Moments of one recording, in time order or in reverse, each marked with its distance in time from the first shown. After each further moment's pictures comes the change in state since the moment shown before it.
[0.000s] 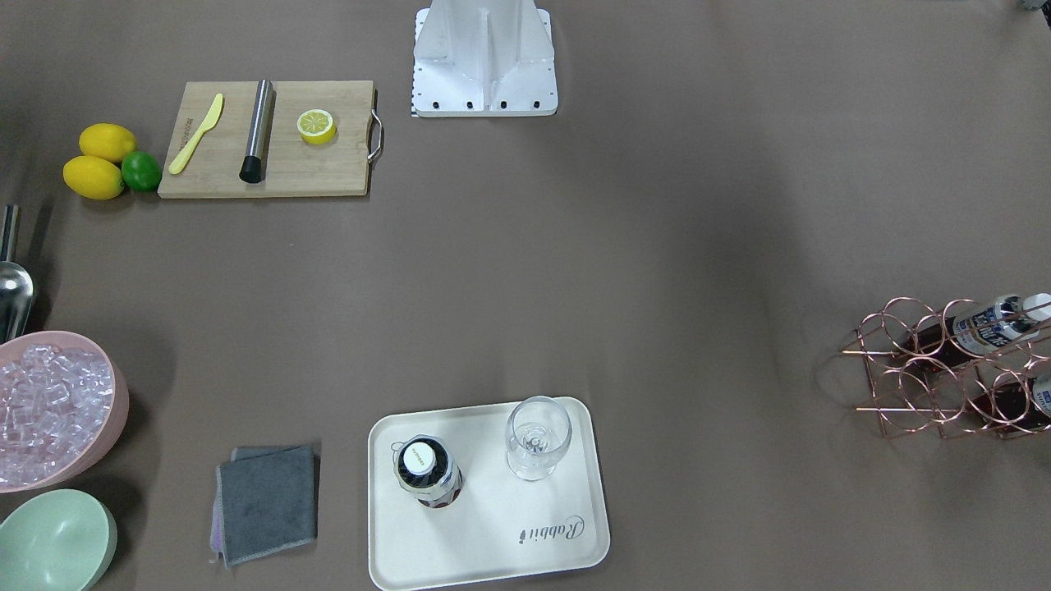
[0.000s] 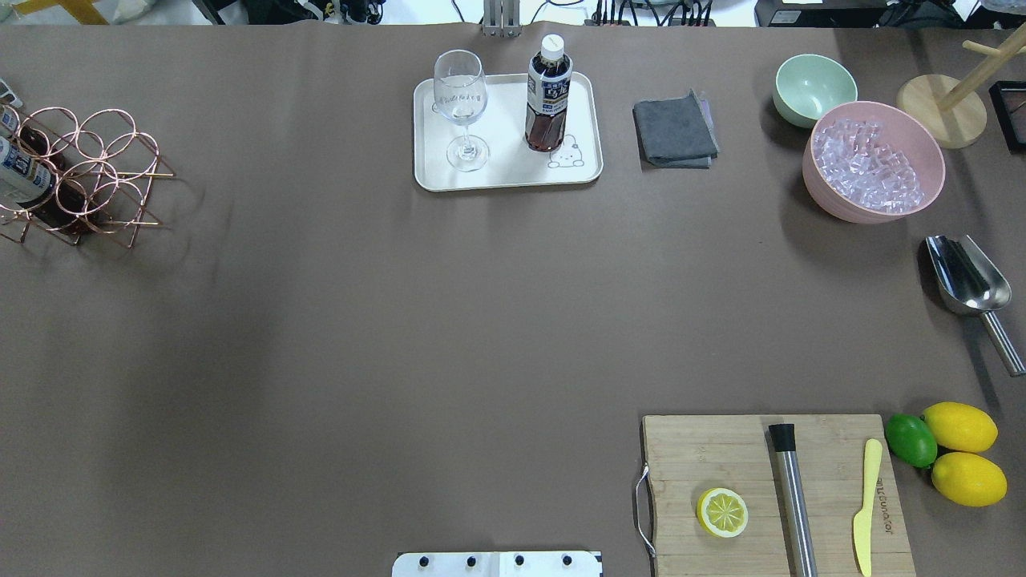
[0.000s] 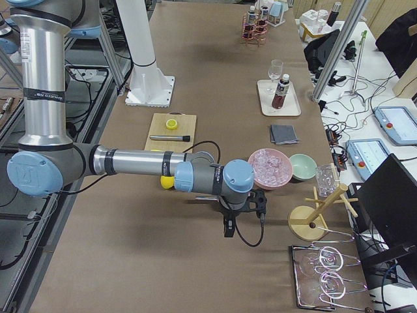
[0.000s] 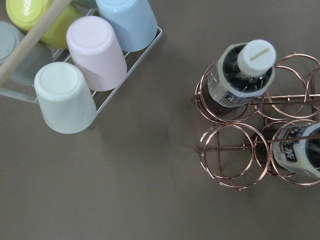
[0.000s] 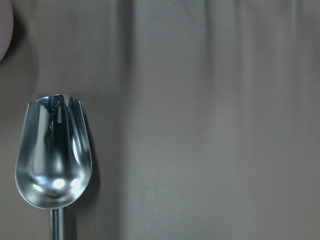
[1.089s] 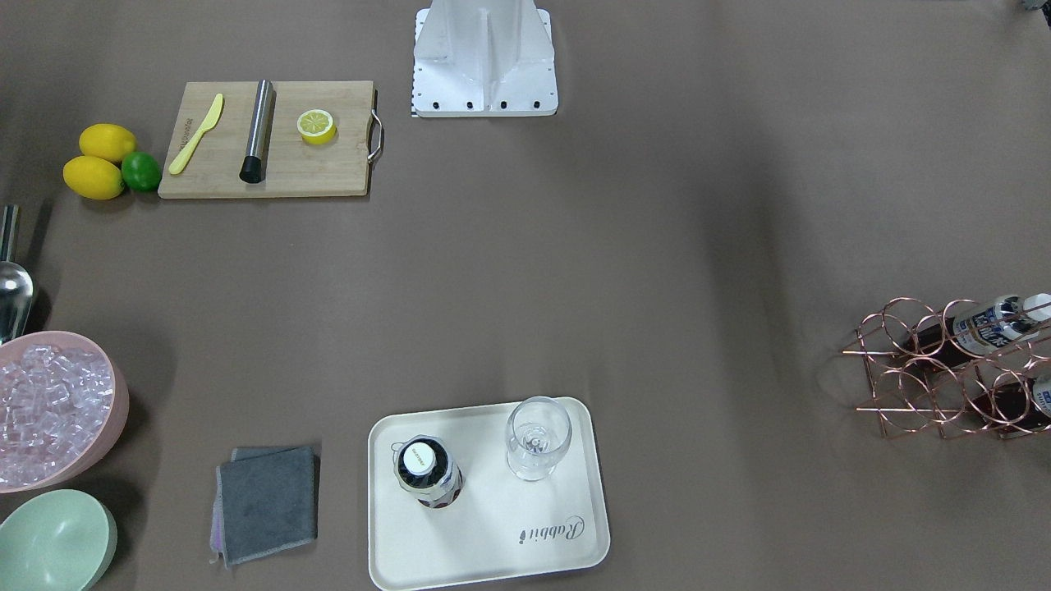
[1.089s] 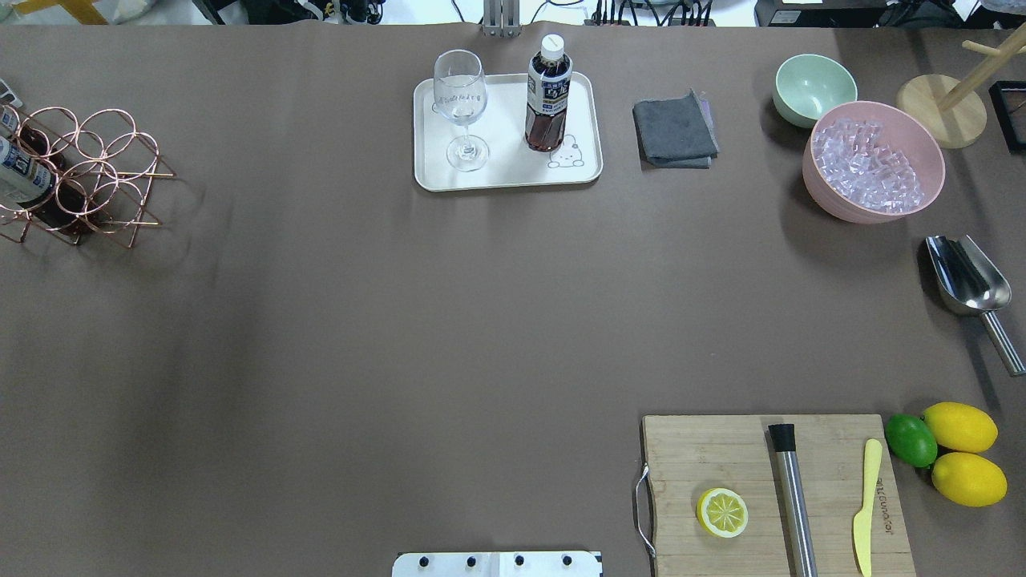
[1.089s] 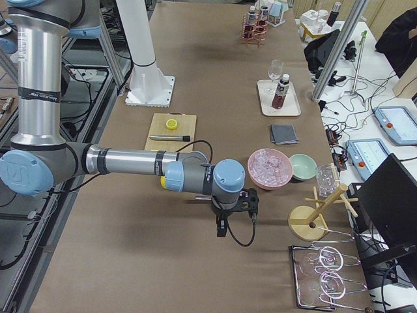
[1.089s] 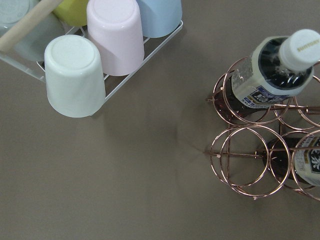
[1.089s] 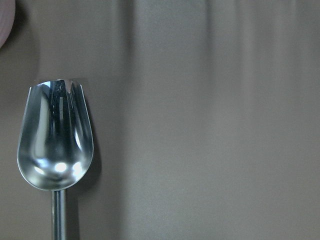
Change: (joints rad) left arm 0.011 0.060 0.045 -0.156 -0.026 -0.160; right arm 0.005 -0.053 0.052 -0.001 0.004 -0.001
